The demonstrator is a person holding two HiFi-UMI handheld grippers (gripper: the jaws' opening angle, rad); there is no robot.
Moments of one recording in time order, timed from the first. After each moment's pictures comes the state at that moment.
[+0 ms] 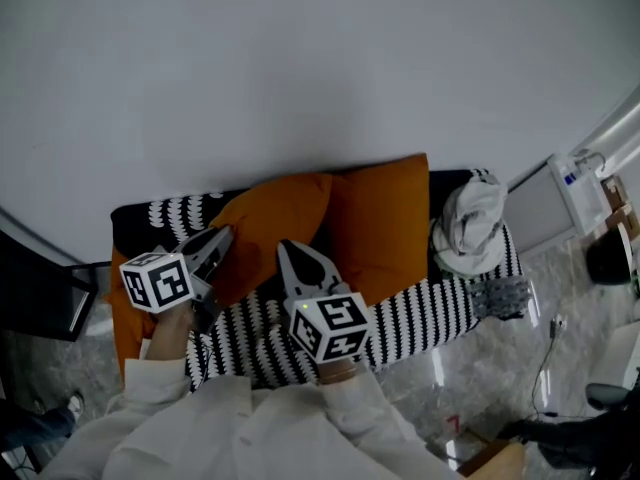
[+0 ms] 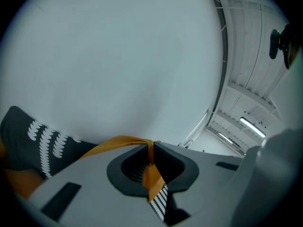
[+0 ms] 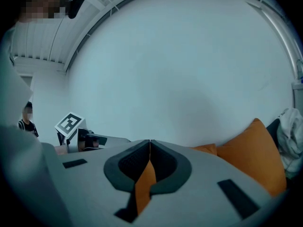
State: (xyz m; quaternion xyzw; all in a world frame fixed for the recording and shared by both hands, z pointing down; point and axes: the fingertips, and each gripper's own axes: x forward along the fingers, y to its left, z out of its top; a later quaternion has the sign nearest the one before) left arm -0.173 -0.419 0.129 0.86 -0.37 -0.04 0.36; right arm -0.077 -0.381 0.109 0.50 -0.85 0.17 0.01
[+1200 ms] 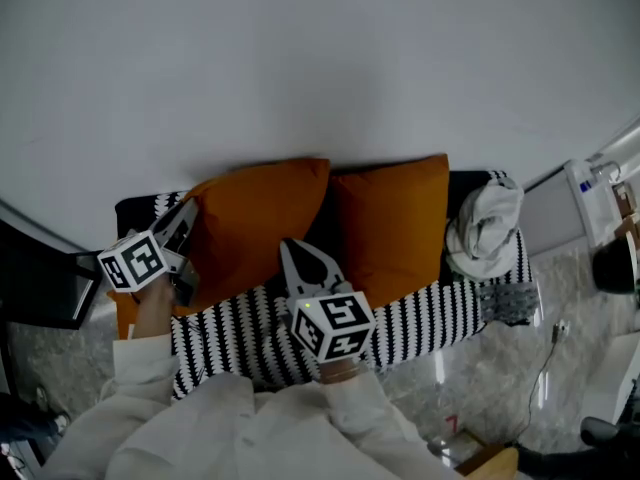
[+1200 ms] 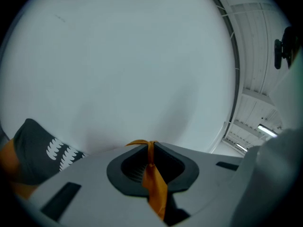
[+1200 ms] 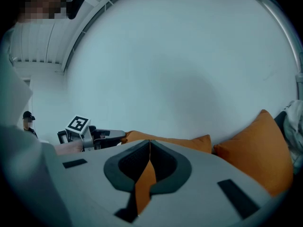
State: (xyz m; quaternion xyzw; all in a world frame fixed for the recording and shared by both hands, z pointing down) left arm -0.268 -0.491 0.146 0.81 -0.47 -0.09 0.34; right arm -0.097 -0.414 0.135 0.49 -0.85 0.20 0.03
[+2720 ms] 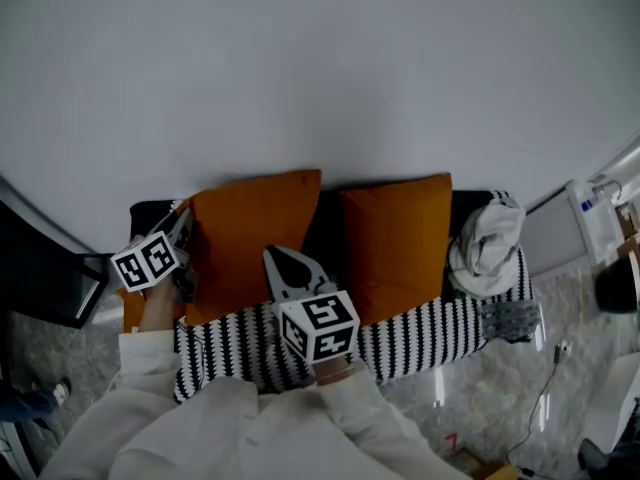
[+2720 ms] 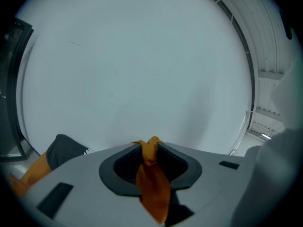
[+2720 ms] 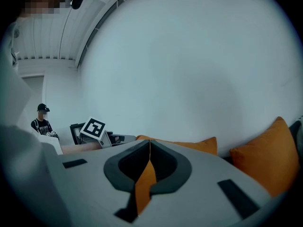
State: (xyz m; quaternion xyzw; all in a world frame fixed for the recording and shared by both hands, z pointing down) left arm -0.332 -0.483 0.178 0.75 -0.58 -0.04 0.31; right arm -0.148 -0.394 0.121 0.43 -0.89 0.17 0.06
